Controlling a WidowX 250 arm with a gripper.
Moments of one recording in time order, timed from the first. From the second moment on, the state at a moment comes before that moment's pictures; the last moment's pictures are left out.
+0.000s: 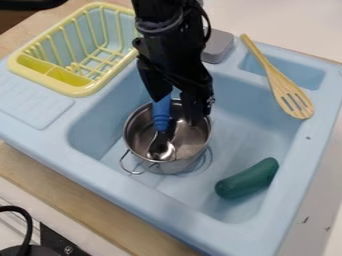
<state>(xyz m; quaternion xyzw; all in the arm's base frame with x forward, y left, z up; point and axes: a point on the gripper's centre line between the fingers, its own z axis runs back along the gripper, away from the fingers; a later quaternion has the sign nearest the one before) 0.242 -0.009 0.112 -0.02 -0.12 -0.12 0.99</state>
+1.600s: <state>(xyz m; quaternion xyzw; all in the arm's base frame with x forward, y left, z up) 0.294 -0.071 0.147 -0.03 -0.22 0.05 0.97</state>
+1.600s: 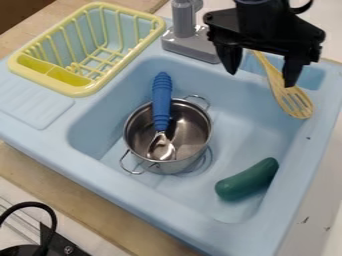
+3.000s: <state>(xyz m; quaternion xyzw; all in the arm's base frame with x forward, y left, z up) 0.344 -0.080 0.112 -0.01 -0.27 0.06 0.96</state>
